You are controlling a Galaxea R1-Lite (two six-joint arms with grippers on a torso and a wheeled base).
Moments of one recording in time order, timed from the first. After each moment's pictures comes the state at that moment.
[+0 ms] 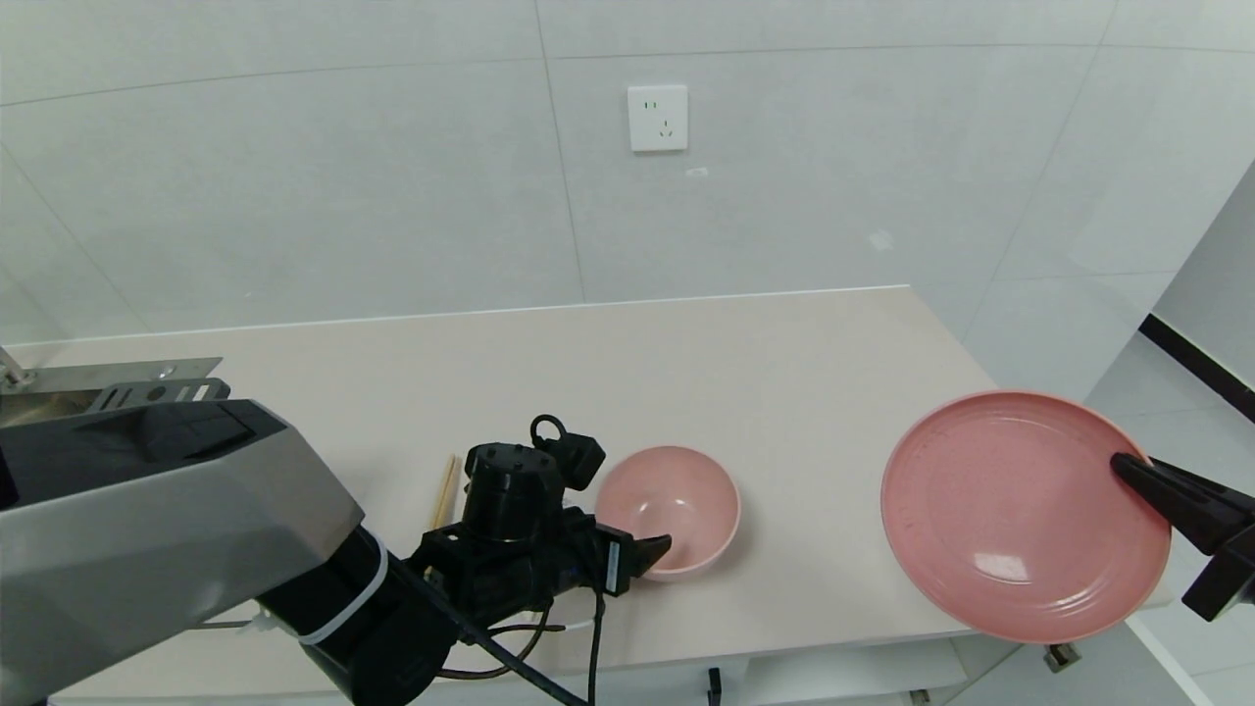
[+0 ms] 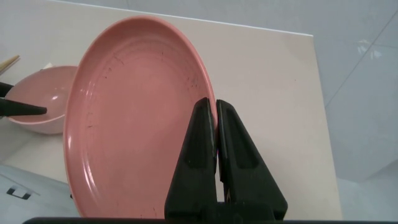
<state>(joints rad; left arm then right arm) -0.56 2.12 -0.66 -0.94 -0.11 -0.22 0.04 1.27 -0.04 -1.27 0.29 -0.08</state>
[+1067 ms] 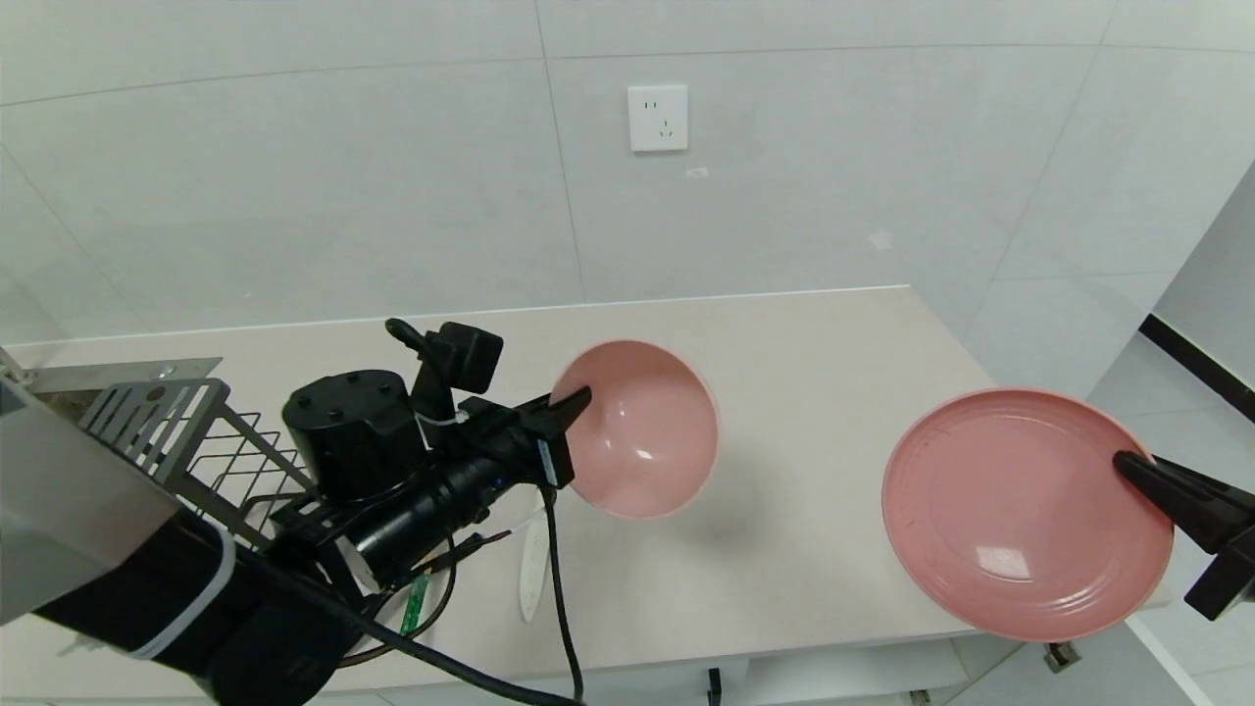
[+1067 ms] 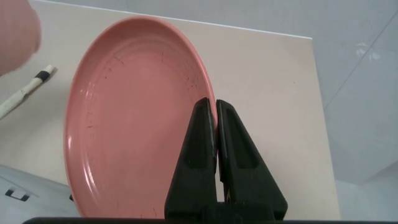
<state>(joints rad) -0.47 1.90 -0.57 -1.33 -0.11 -0.12 0.04 1.26 -0.04 -1.27 0.29 -0.08</state>
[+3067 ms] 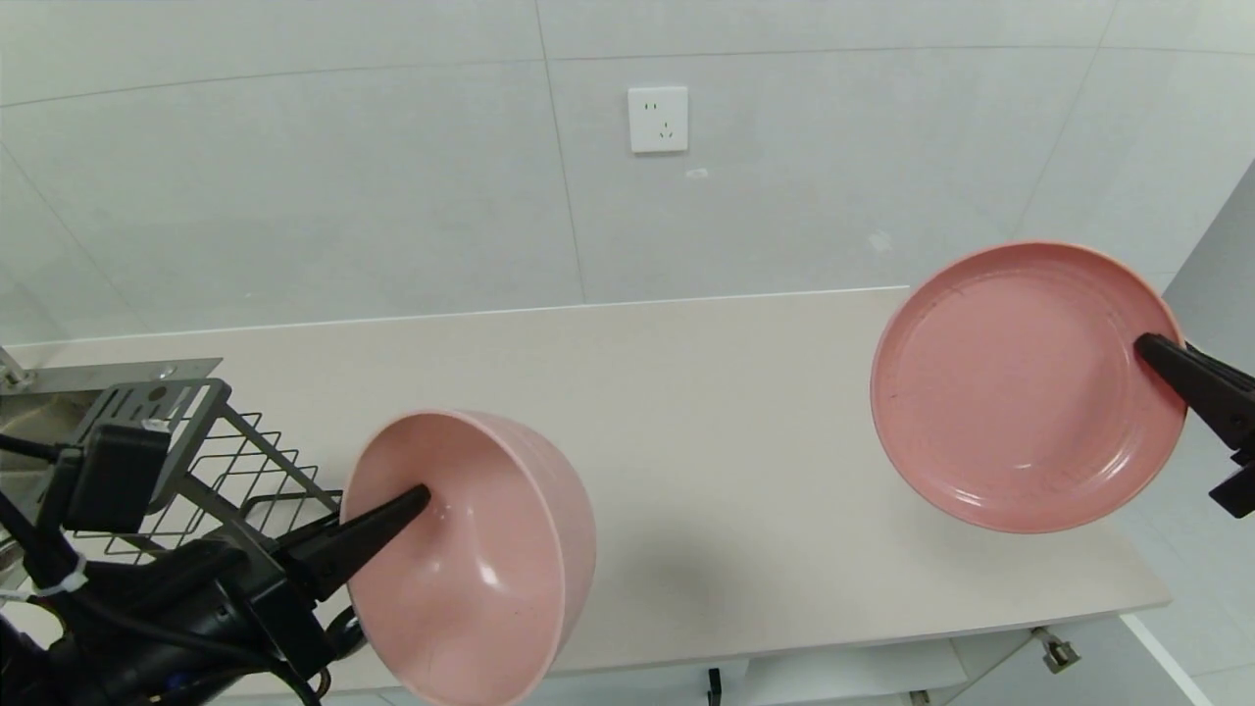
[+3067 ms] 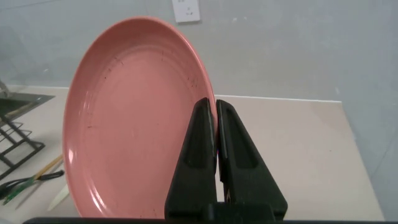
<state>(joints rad) -0.40 1.25 -0.14 -1.08 -0.19 -0.31 0.14 1.26 -0.18 -1.41 0.26 0.14</state>
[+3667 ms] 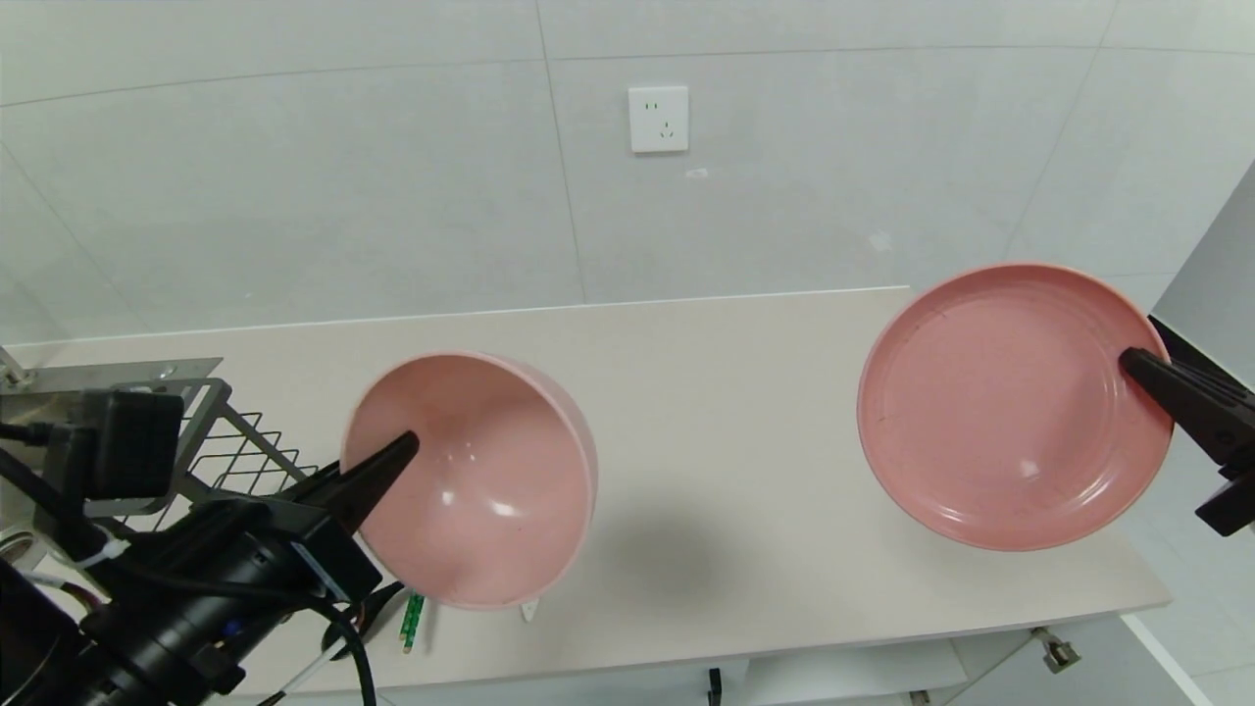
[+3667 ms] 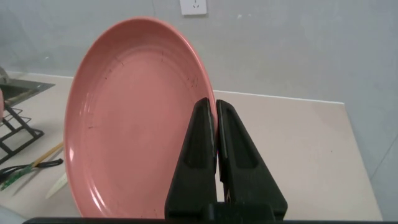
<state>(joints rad) -0.53 1.33 -0.18 -1.21 0.16 -0.22 0.17 1.27 -0.16 -1.42 0.26 0.08</state>
